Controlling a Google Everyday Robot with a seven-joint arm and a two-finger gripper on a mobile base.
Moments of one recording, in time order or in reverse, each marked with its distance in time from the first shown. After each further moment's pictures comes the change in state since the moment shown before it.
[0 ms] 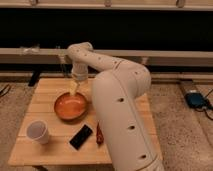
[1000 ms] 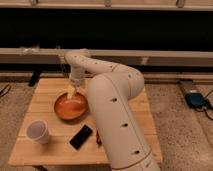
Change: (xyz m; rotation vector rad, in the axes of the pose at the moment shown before) arm -0.021 0.004 0.053 -0.064 0.009 0.003
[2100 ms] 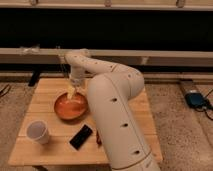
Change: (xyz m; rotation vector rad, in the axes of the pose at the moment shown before) arm 0.000 0.000 0.000 0.000 0.000 0.000
